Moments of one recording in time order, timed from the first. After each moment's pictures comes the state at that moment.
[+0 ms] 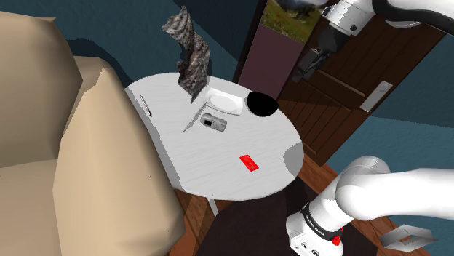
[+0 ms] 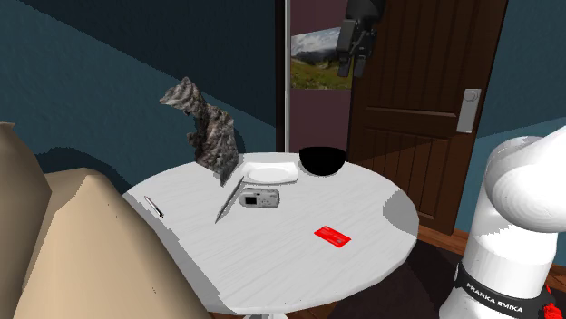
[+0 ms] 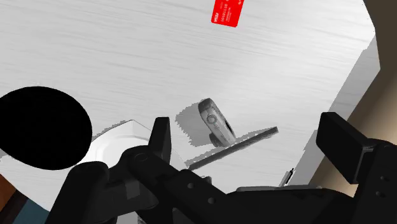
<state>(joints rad) 0.02 -0.82 -0.02 -2.26 -0.01 1.61 -0.09</state>
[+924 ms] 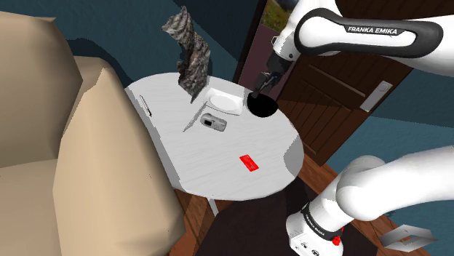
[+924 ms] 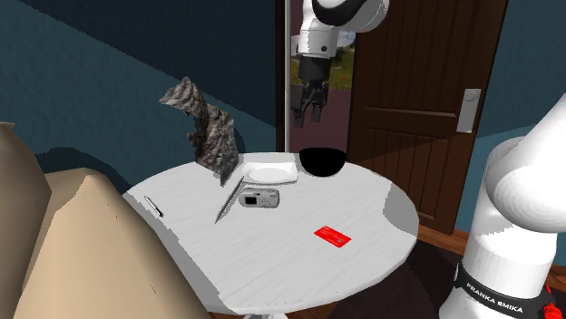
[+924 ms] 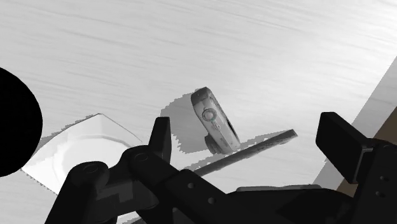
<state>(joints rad) 0.04 -0.50 -0.01 -2.35 0.00 1.96 -0.10</state>
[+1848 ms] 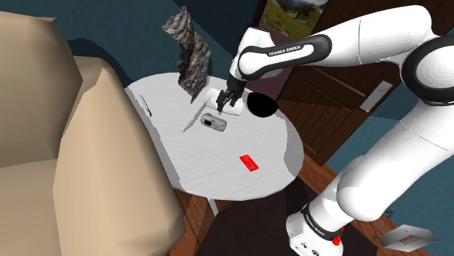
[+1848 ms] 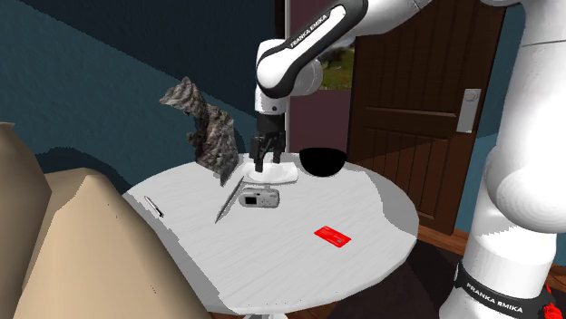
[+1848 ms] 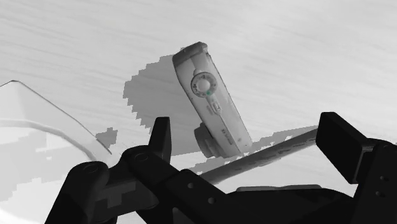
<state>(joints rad) 0.06 0.00 0.01 -2.19 0.01 2.26 -0.11</state>
